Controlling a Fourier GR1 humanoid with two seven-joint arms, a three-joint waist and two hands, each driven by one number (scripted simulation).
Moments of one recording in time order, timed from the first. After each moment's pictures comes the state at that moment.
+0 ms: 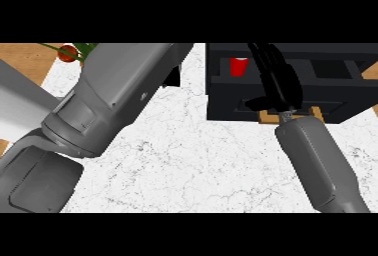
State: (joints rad) left arm -1.60 0.08 -0.28 -0.33 0.57 0.60 0.04; right arm -0.64 -0.19 0.11 -1.05 0.98 -0.33 -0.03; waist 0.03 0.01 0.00
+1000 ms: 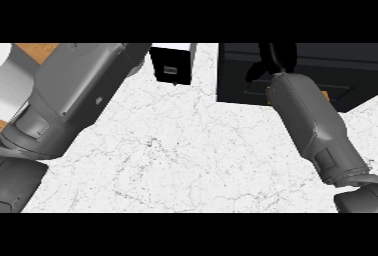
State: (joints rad) left arm -1.41 0.23 -0.31 -0.59 0.53 0.53 0.16; right arm -1.07 -0.19 -0.05 -0.43 1.07 -0.64 -0.06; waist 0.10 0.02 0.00
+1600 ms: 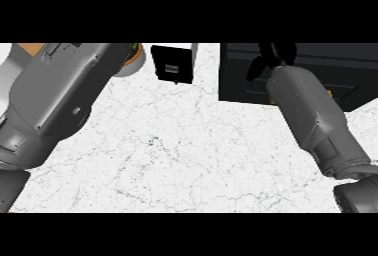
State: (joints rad) left arm -1.29 0.31 -0.33 -0.77 0.52 0.49 0.21; right arm -1.15 -0.19 -0.12 -0.33 1.02 -0.61 -0.18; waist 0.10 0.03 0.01
